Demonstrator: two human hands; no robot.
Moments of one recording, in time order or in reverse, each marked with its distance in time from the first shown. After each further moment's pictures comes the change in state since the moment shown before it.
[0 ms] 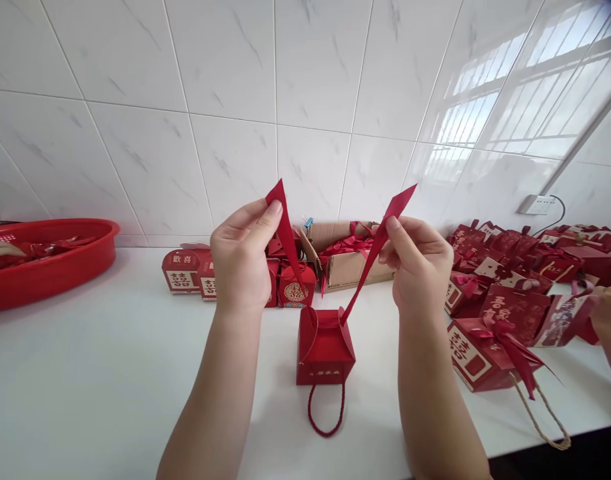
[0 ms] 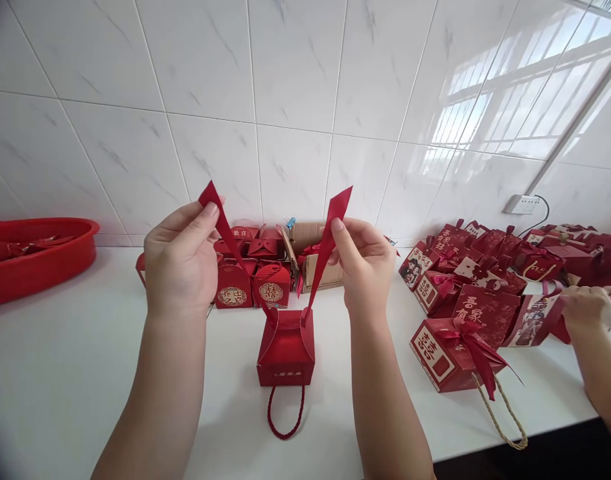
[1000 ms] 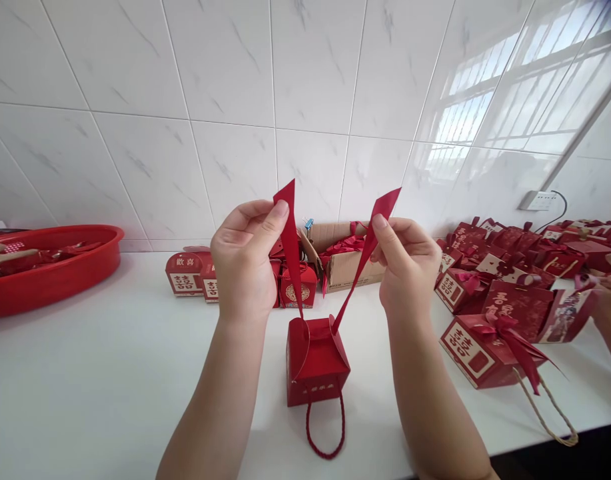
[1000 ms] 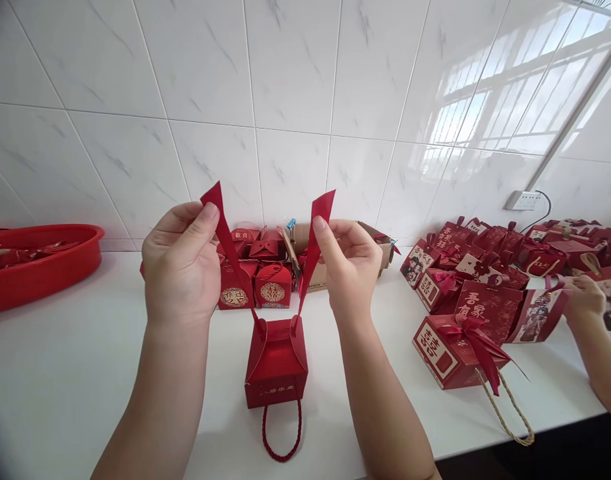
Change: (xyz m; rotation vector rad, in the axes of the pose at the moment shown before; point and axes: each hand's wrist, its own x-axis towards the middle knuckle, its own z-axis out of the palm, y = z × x) left_hand -0.011 0.007 0.003 -0.043 -0.026 0.030; right_hand -0.013 -0.007 0.015 0.042 0.027 -0.044
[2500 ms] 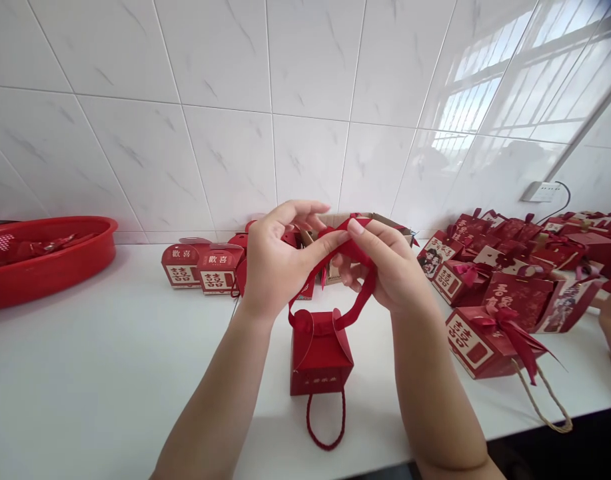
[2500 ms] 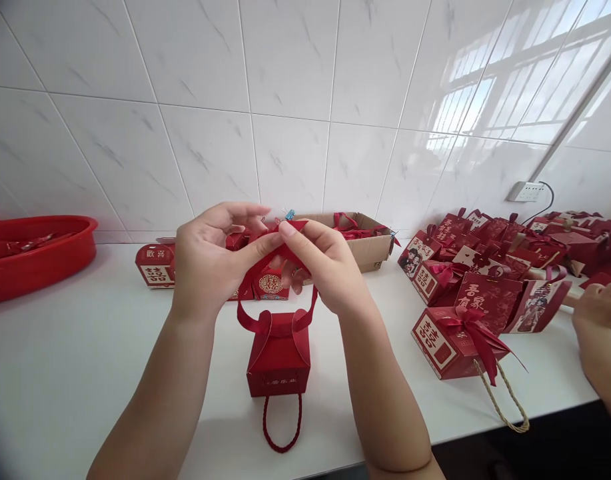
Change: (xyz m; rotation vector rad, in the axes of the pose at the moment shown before) left_hand -0.012 -0.007 0.007 0.602 -0.339 0.142; right_hand -0.001 -0.013 -0.005 0.211 -0.631 0.479
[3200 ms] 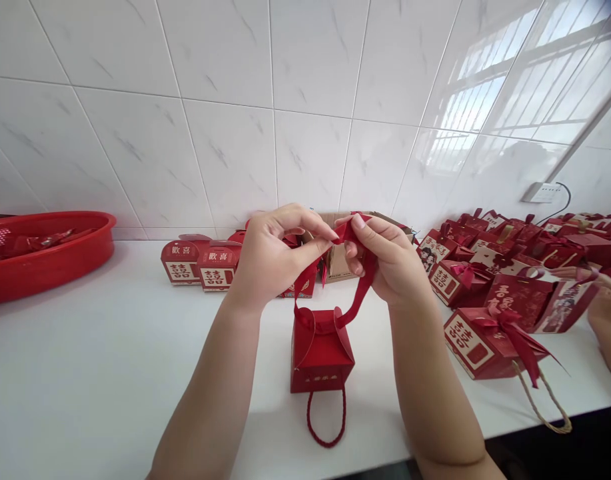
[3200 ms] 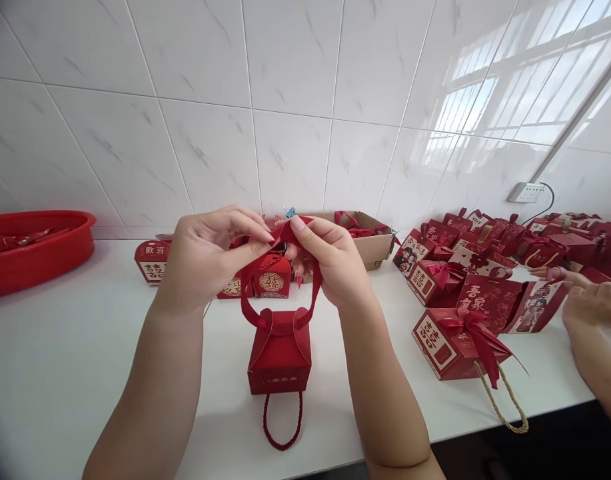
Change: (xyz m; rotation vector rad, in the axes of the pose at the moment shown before) left_hand 0.006 -0.003 -0.015 -0.113 -0.219 -0.020; right_hand 0.011 0.009 -0.008 0.084 0.048 -0.003
